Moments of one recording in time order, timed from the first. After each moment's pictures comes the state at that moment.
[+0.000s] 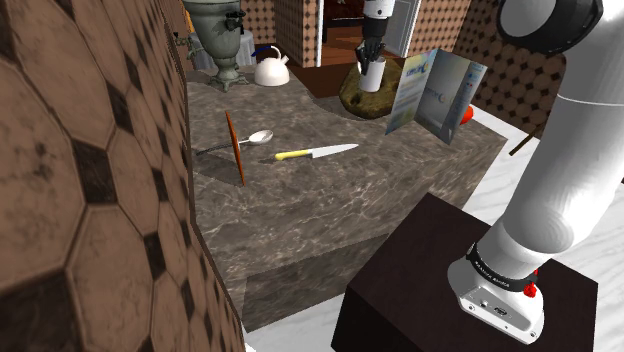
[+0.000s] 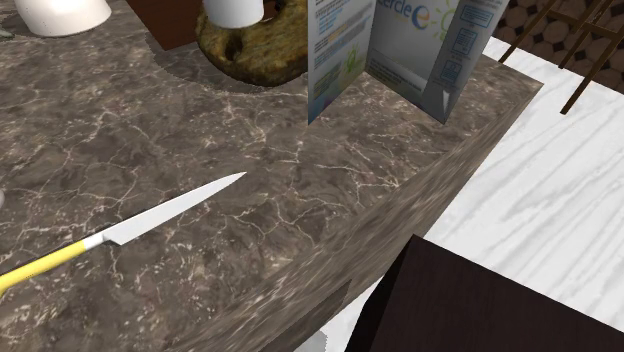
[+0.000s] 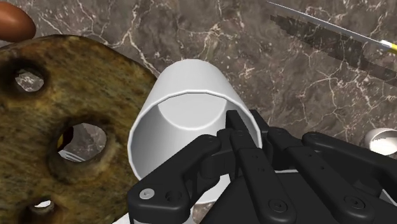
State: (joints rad) arm -0.20 0.26 -0.22 -1.50 0.07 1.79 -0.31
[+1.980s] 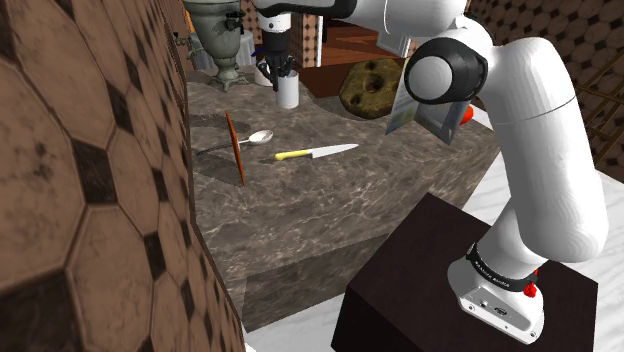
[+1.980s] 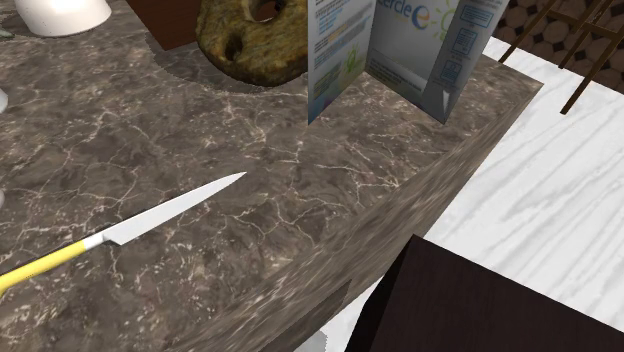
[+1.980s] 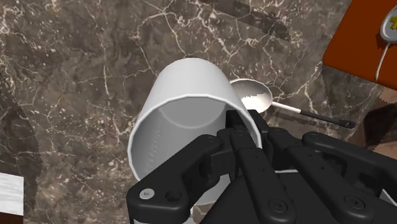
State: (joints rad) arm 0.11 0.70 -0.07 -0.87 0.04 1.61 0.16
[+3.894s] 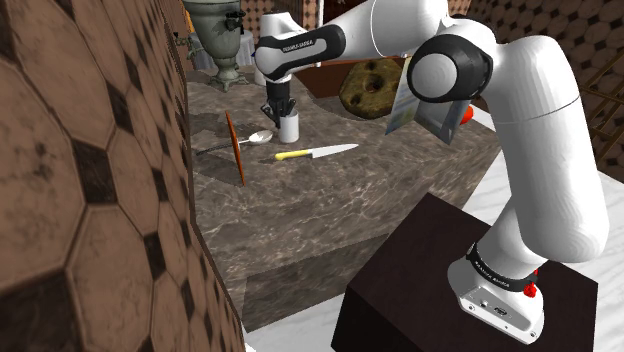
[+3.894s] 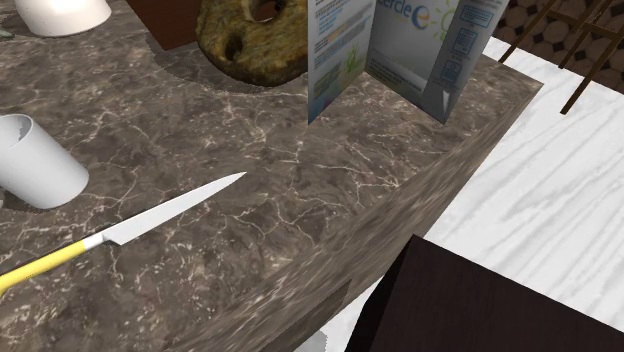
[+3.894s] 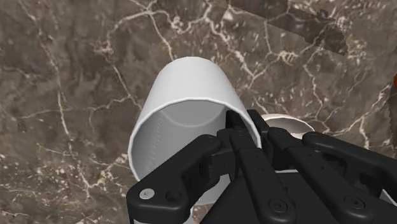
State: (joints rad) arm 0.12 0.68 -0.07 -1.25 0.04 1.97 0.15
